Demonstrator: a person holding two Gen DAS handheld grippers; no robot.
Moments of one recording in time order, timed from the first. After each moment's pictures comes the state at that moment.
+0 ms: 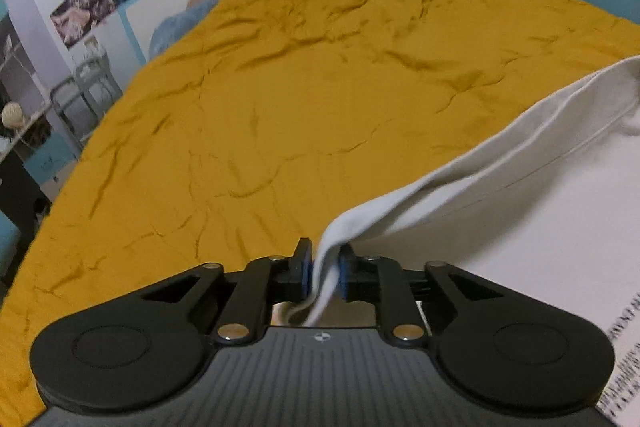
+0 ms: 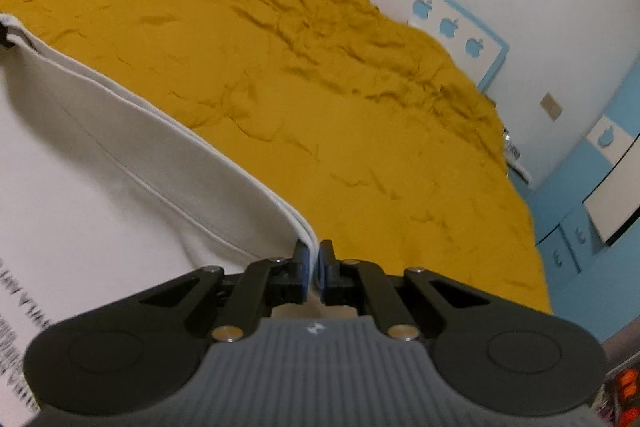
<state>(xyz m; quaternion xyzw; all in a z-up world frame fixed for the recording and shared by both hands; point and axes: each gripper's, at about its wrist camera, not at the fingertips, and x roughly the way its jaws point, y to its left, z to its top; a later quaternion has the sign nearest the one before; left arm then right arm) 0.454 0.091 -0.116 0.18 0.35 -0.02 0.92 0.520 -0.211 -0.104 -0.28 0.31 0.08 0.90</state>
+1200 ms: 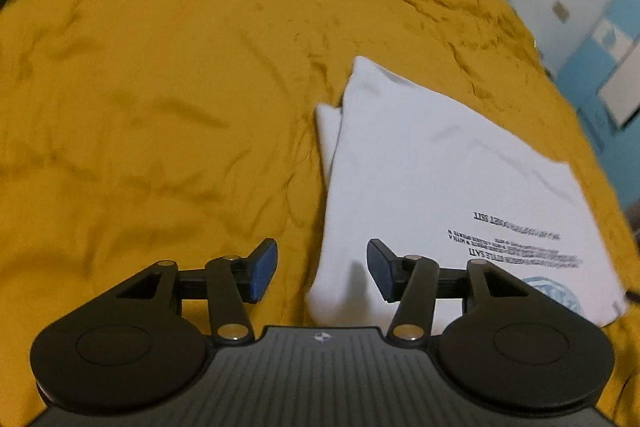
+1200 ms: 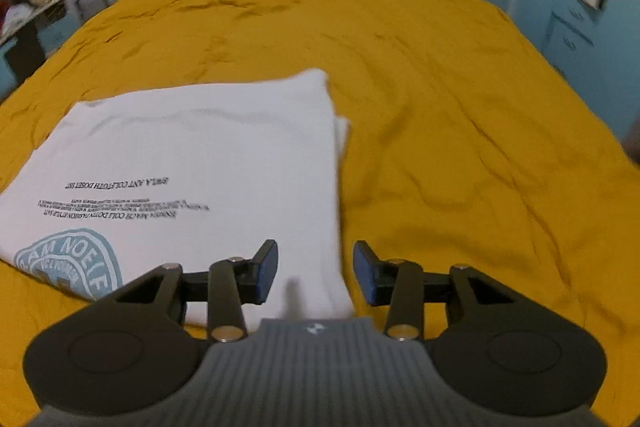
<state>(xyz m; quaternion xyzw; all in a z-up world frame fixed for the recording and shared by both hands) 0.282 0.219 -0.090 -0.20 0.44 0.01 0.88 0.310 -0.315 -0.068 0.01 0.43 0.04 0.90</state>
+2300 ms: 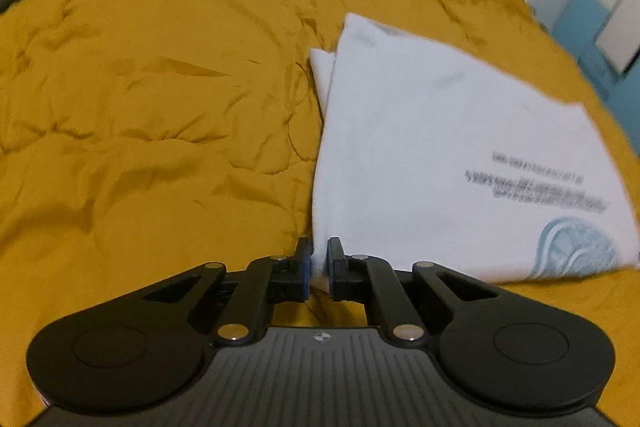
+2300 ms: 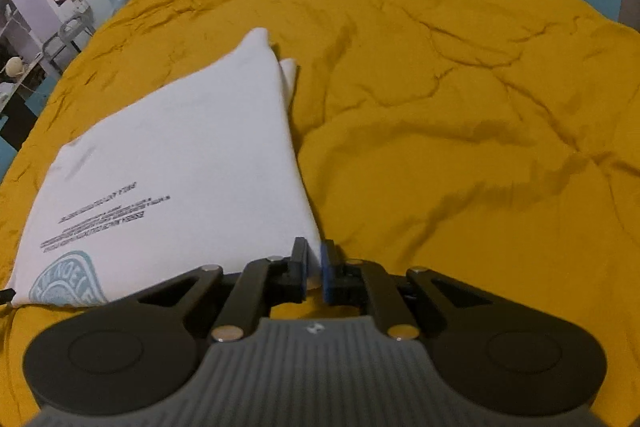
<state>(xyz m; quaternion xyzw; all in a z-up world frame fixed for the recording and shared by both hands) 0.265 0.192 -0.115 -0.10 0.47 0.00 0.88 0.288 -0.361 -0.101 0.14 0.46 0.02 0.87</state>
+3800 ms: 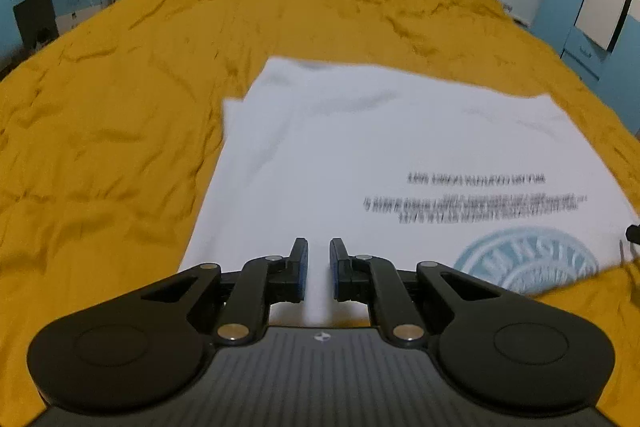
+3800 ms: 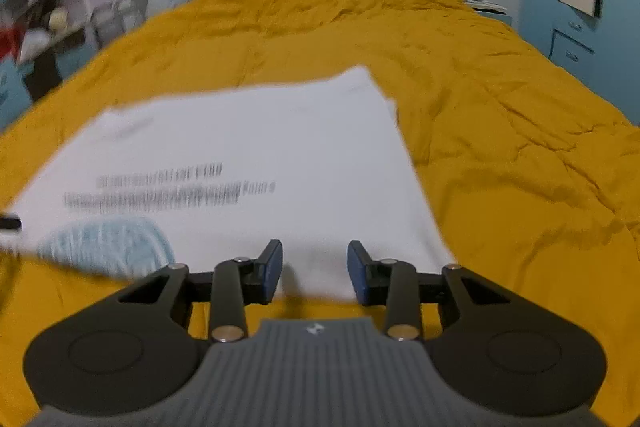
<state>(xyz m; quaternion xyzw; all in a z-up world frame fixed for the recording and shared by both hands) 0.257 0.104 -0.086 -0.05 0.41 0.00 0.91 0.260 -0.279 -0.098 0.04 0.37 0.05 0.93</state>
